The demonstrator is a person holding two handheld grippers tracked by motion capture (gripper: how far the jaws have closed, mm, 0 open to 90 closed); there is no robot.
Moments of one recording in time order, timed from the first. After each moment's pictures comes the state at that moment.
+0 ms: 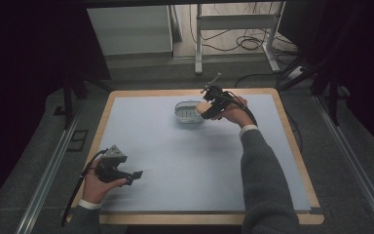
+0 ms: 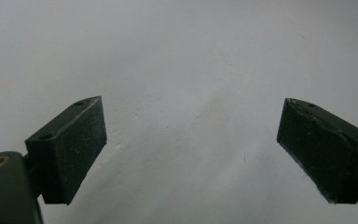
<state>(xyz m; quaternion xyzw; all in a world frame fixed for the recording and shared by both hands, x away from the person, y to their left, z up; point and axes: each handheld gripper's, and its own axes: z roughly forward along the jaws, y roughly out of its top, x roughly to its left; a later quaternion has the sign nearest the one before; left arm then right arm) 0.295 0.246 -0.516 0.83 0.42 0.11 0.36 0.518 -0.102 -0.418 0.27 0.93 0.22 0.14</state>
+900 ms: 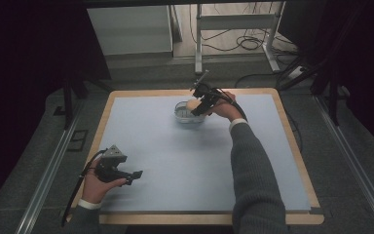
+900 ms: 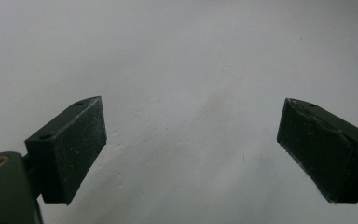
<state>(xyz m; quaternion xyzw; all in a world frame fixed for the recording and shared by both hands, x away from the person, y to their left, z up) 0.295 0.247 -0.515 0.83 0.42 0.11 0.36 0.540 -0.069 -0.426 0.23 0.94 0.23 0.14</state>
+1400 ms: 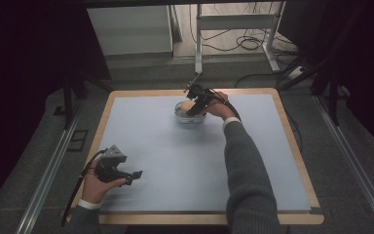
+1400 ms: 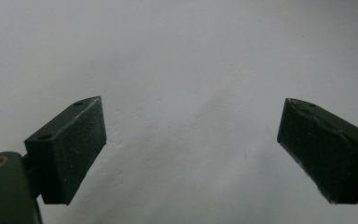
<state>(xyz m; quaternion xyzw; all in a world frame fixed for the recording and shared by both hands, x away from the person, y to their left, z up) 0.295 0.247 -0.515 0.83 0.42 0.11 0.36 0.554 -0.049 -0.444 0.21 0.94 0.22 0.13</state>
